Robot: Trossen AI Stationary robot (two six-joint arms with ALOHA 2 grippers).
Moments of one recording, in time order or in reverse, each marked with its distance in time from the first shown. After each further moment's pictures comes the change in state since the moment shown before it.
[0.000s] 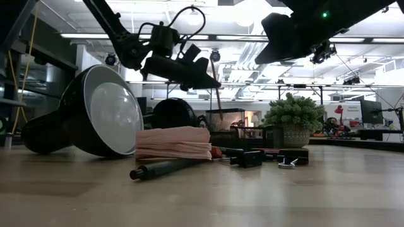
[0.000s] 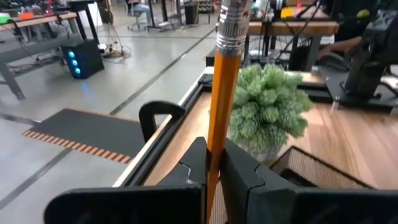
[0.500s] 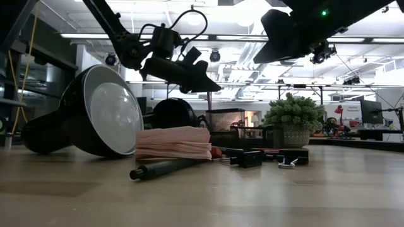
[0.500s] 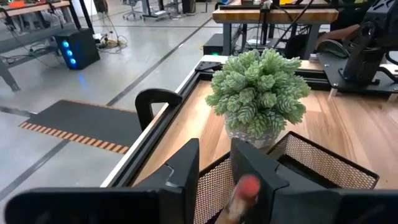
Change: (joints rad) left arm 0.000 -0.001 0.000 -0.040 0.008 0.007; right arm 0.000 0.000 0.000 0.027 -0.021 0.000
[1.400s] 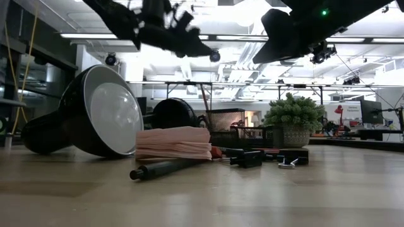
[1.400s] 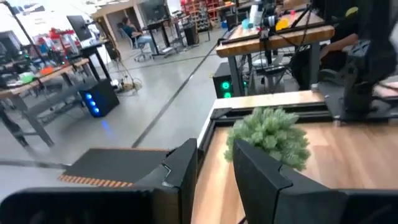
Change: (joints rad) left arm 0.001 -0.257 0.064 -0.212 0.004 0.166; right arm 0.000 0.000 0.000 0.008 -0.020 -0.026
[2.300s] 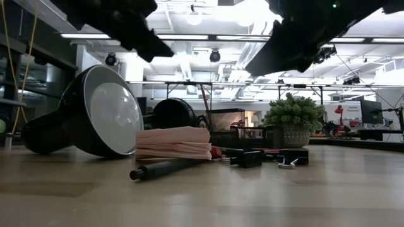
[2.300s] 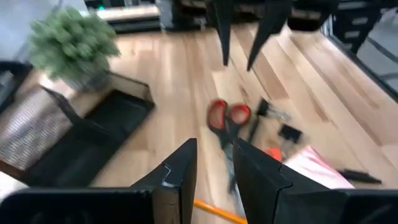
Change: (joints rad) left arm -0.400 -0.401 -0.375 -0.399 -0.001 -0.138; right arm 0.000 0.038 0.001 0.075 -0.505 0.028
